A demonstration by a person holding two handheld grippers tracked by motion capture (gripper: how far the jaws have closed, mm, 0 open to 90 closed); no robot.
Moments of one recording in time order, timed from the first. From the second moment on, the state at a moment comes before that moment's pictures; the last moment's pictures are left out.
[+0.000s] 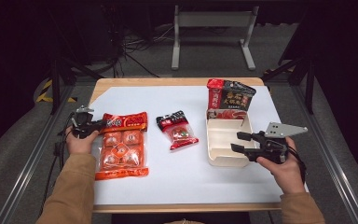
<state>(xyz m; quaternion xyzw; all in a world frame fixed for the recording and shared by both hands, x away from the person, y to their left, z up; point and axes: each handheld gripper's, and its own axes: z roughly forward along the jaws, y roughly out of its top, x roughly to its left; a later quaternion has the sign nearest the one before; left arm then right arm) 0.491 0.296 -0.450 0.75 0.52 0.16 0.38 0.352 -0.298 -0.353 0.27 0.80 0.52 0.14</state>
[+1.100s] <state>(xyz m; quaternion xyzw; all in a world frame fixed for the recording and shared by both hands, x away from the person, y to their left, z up) 0.446 0.302 -0.381 0.72 0.48 0.19 0.46 0.355 -0.287 -0.335 0.26 0.79 0.54 0.13</state>
